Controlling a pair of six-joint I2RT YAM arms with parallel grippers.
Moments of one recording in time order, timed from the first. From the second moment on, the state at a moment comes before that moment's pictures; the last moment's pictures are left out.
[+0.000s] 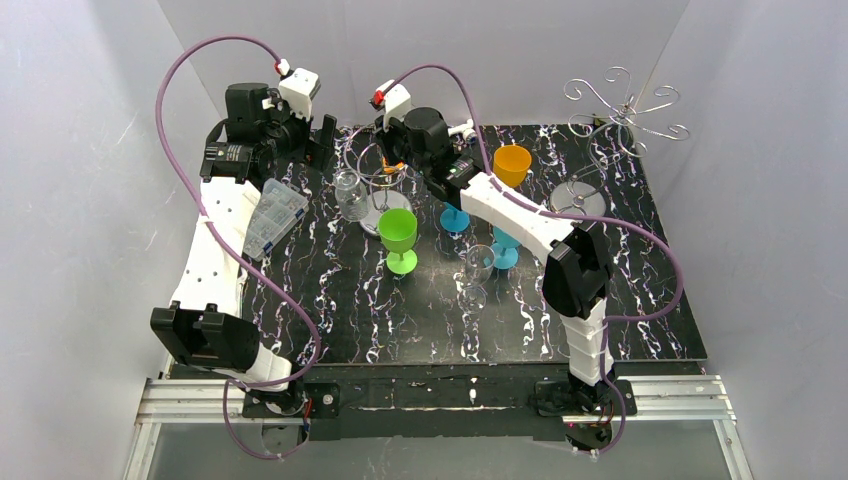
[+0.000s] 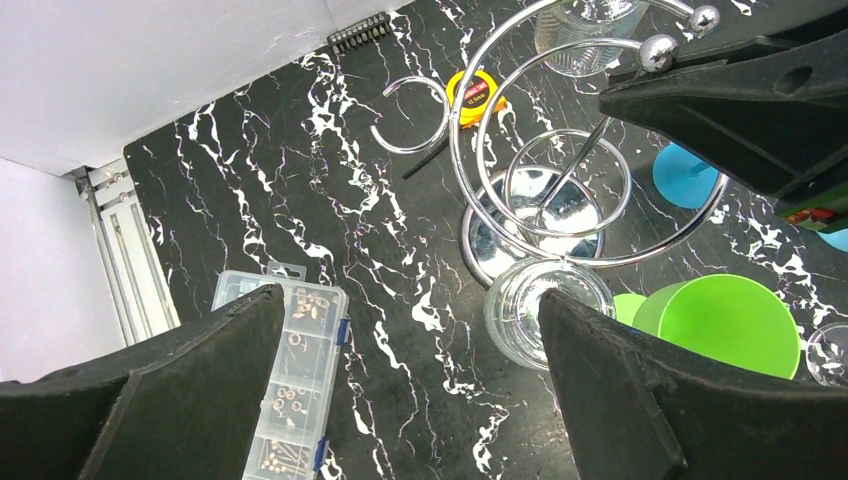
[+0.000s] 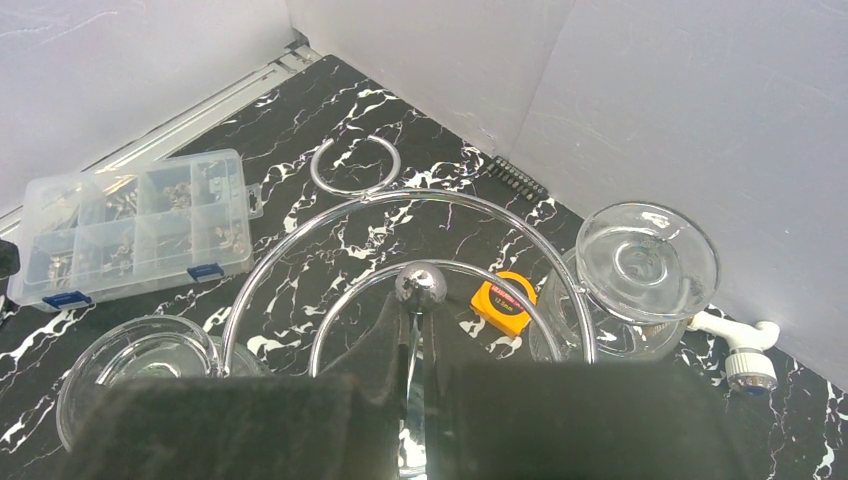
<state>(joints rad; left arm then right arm) -0.09 1.49 1.72 -0.75 0.24 0.27 0.81 2.02 1.90 -0.01 0.07 -0.07</state>
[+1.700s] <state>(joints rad) -0.09 1.49 1.71 -0.73 0.25 0.25 0.79 1.90 1.72 0.08 0.16 -0.10</state>
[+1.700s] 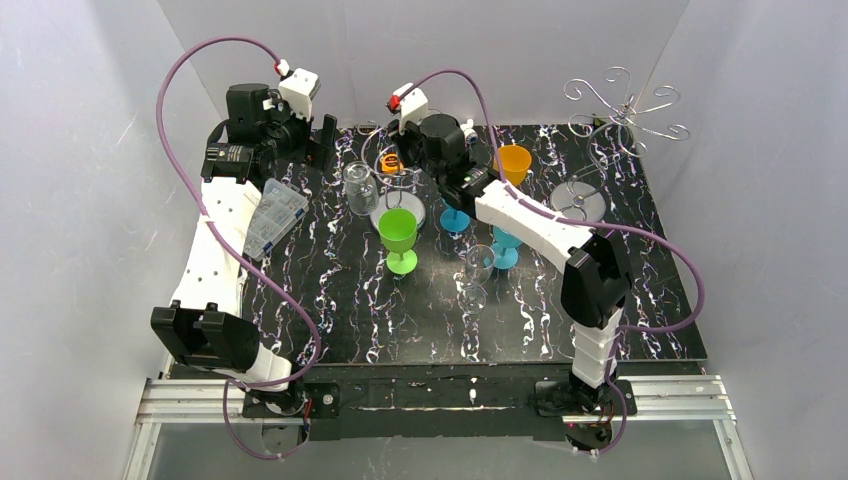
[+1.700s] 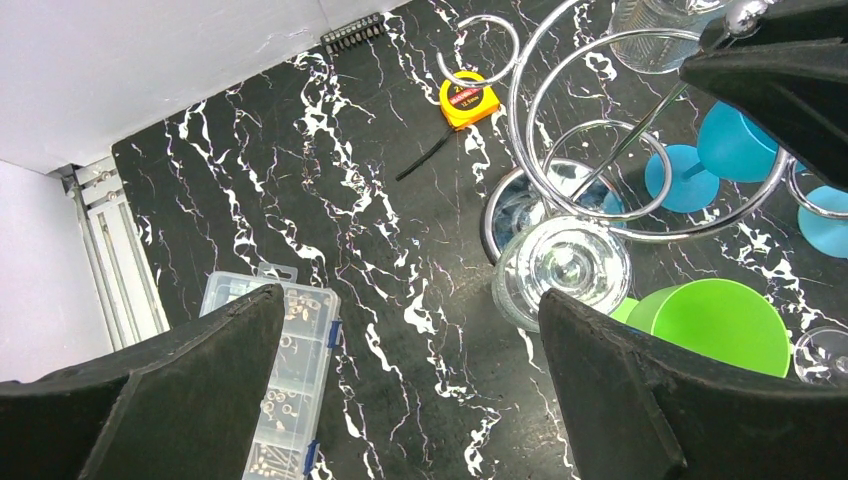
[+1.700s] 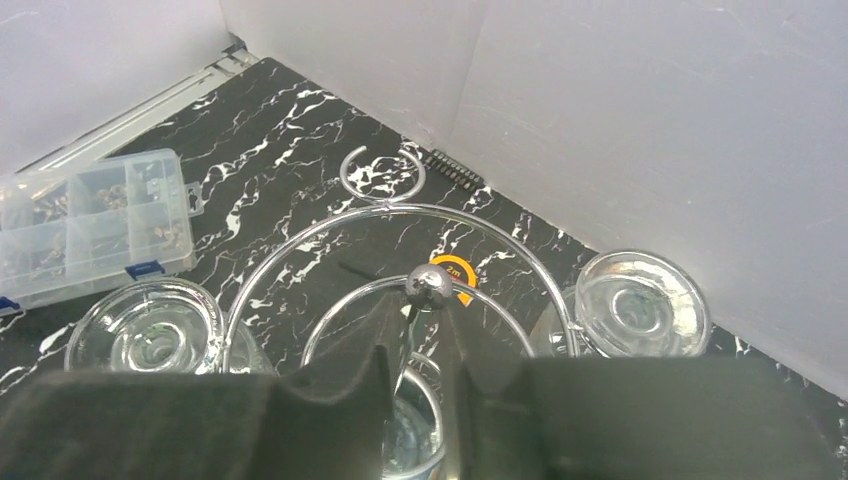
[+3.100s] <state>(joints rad) -0.09 1.46 1.72 -0.77 0.28 0.22 0.33 1.53 1.95 -0.61 0.60 0.23</state>
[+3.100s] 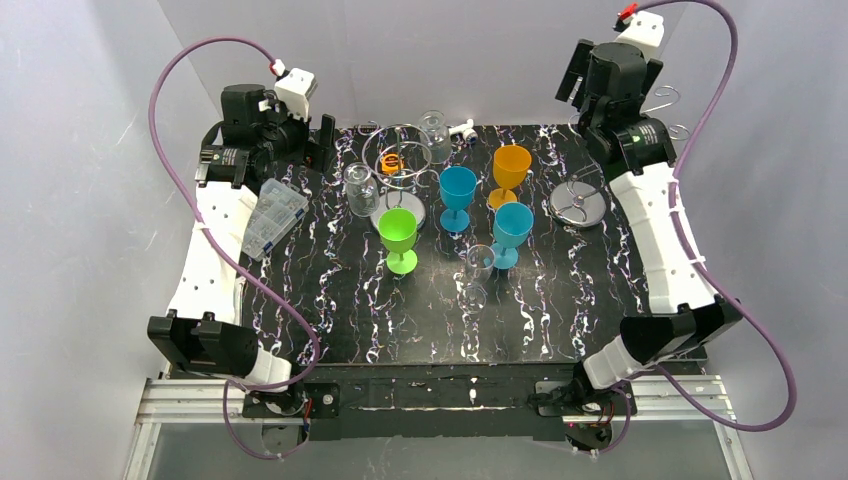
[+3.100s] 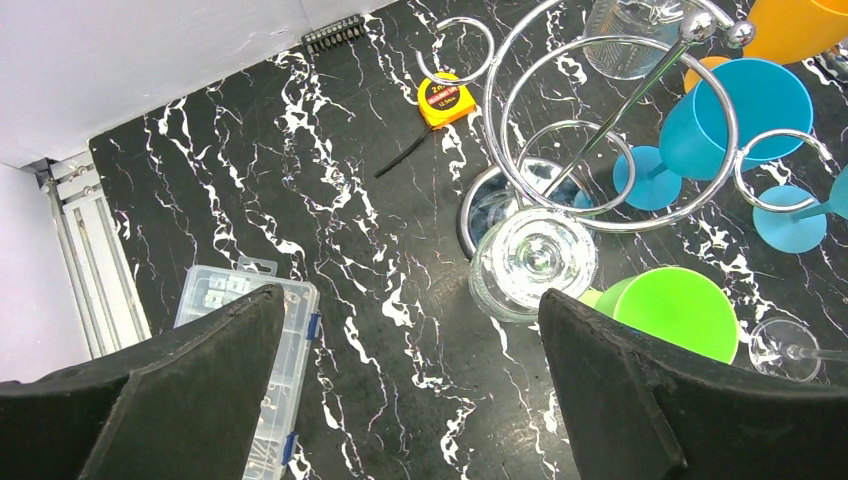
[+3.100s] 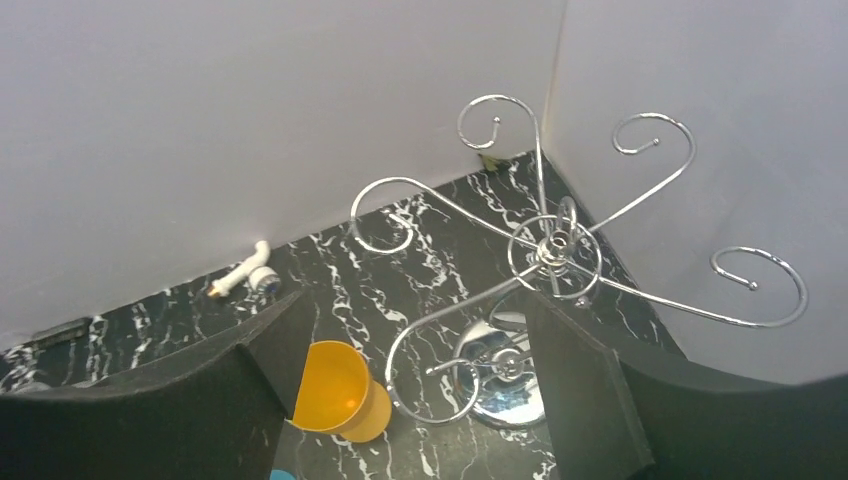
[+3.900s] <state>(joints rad) -0.09 1.43 1.69 -0.77 0.29 0.22 0.29 1.57 1.74 -0.69 0.58 0.37</state>
